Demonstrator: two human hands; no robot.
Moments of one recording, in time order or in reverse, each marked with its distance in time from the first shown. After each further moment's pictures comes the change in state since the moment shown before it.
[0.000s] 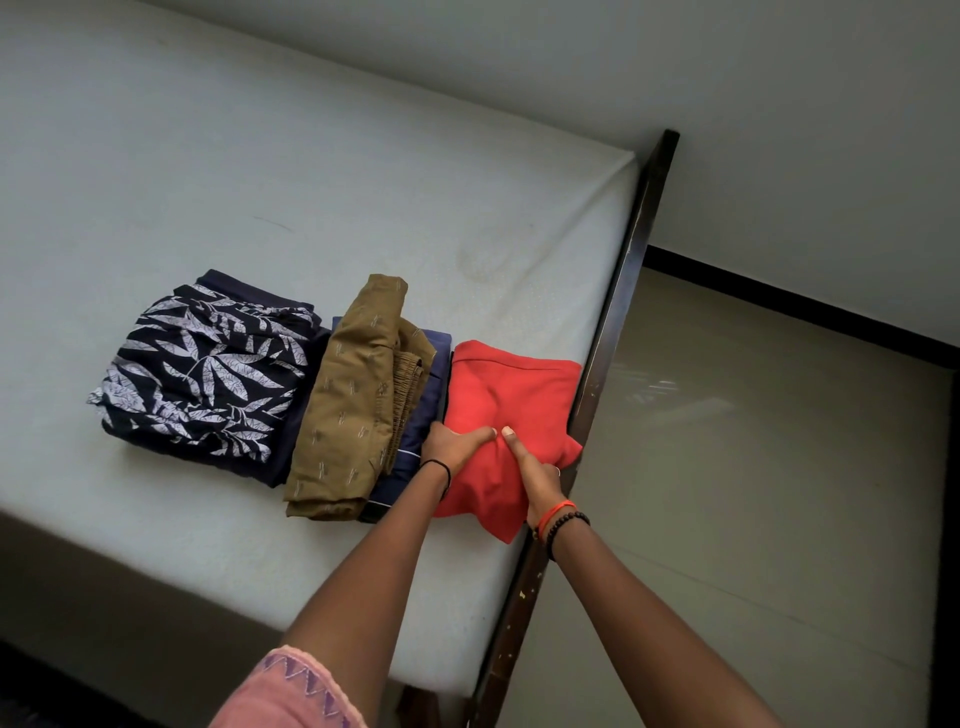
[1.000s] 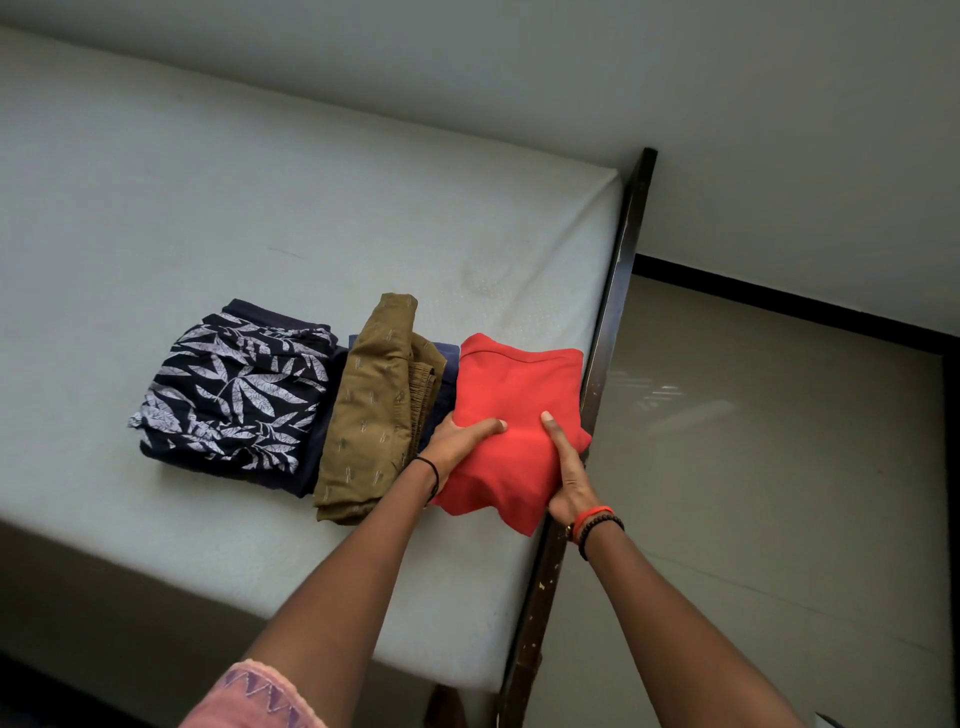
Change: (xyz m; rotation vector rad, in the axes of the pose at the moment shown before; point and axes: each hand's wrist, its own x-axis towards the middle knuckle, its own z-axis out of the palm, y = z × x) left_hand -0.033 0.011 -0.038 -0.174 -0.236 0.168; right_hand -0.031 -0.022 -0.022 0.313 -0.308 -0.009
